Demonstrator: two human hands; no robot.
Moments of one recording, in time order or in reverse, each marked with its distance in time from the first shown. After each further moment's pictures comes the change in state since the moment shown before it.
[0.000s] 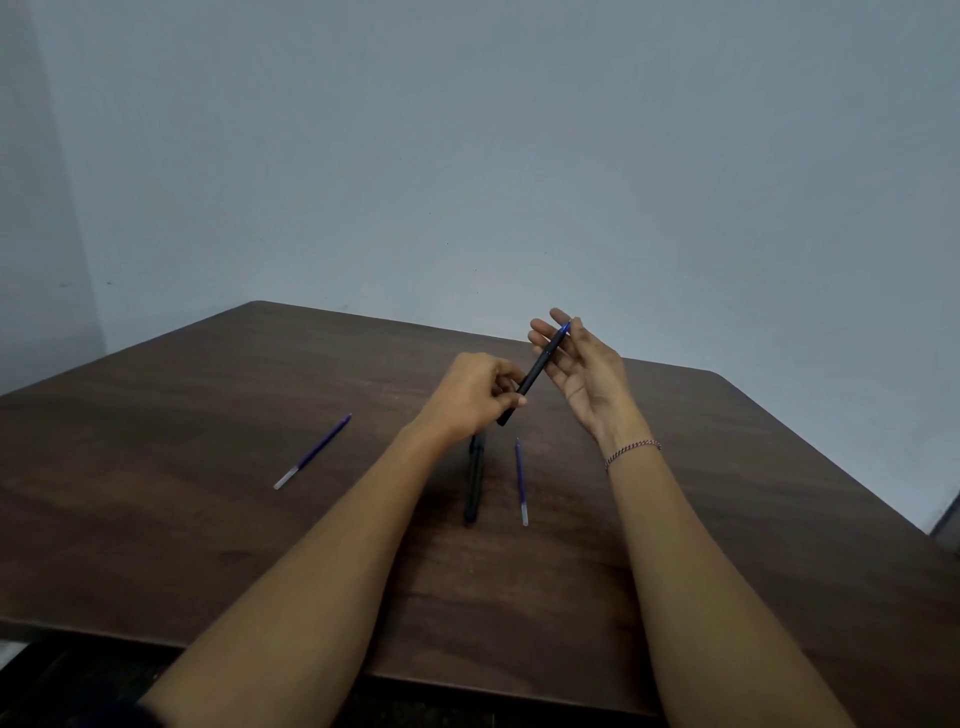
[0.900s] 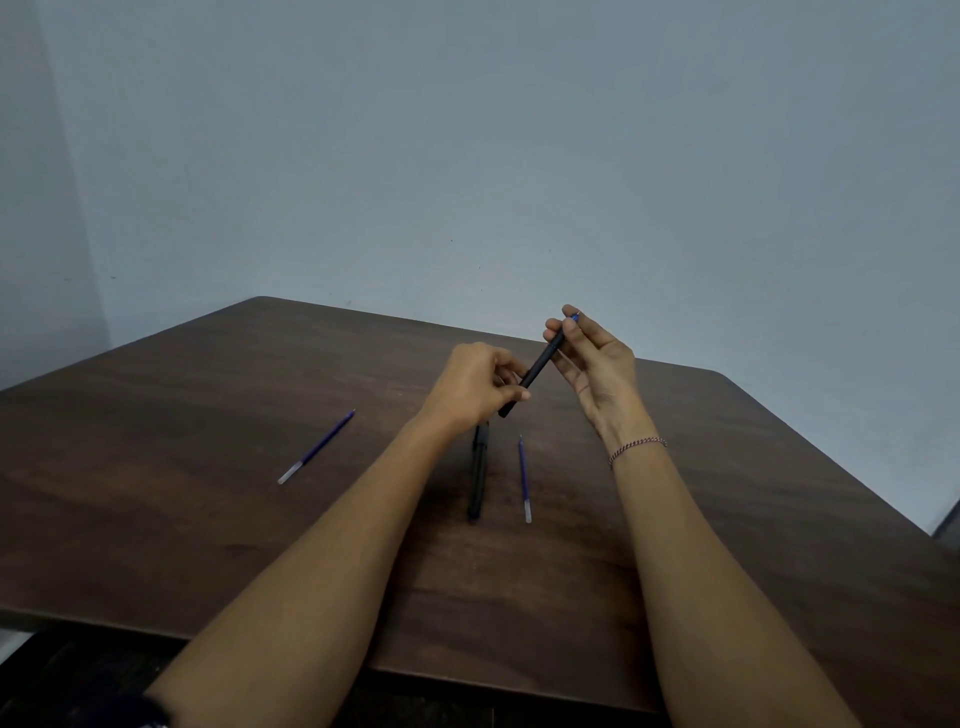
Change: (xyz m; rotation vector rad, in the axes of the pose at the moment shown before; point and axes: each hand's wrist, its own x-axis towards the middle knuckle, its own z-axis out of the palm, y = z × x) left_hand 0.003 0.002 -0.004 -0.053 0.049 -0.045; right_hand -0.001 -0.004 0.001 -0.096 0.043 -0.079
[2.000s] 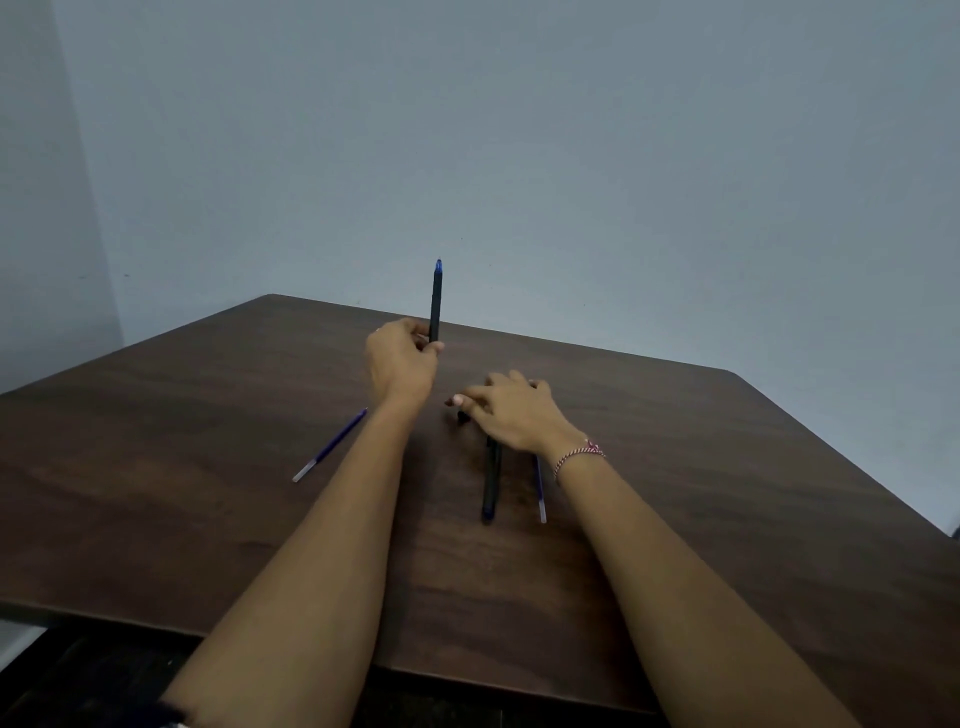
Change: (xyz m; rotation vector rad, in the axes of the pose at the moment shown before) left_hand 0.005 -0.049 -0.040 -0.026 0.536 -0.395; right_hand -0.018 0.057 0.047 -1.855 -0.573 -0.112
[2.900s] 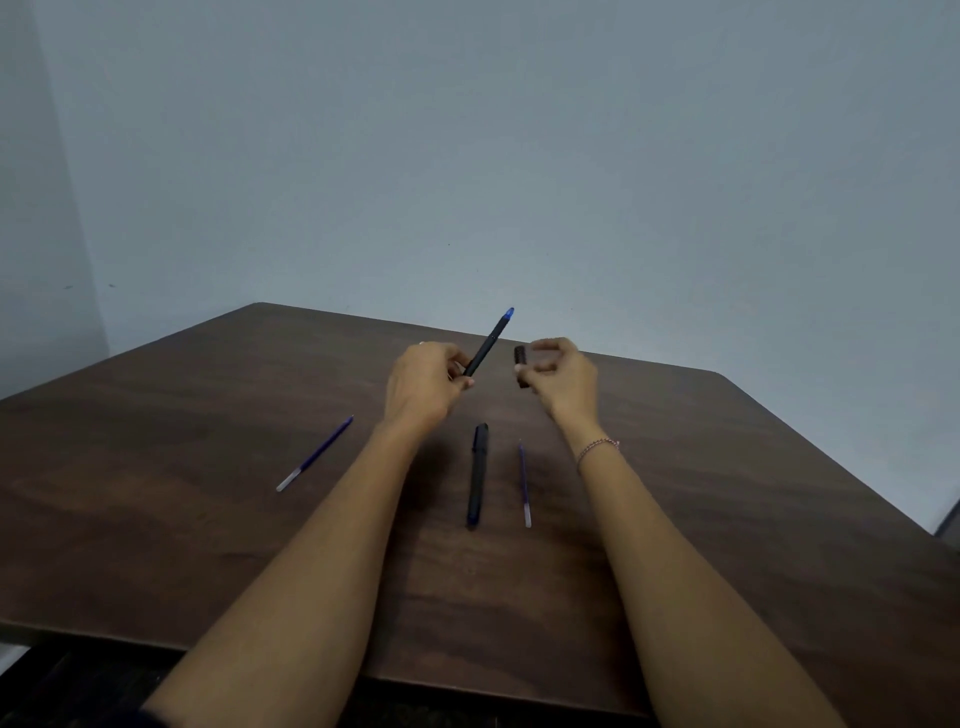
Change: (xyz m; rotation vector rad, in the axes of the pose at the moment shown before) left_hand -0.019 0.011 0.015 0.209 -0.303 0.236; right_hand -0.004 0.041 -0.017 0.898 0.582 0.424
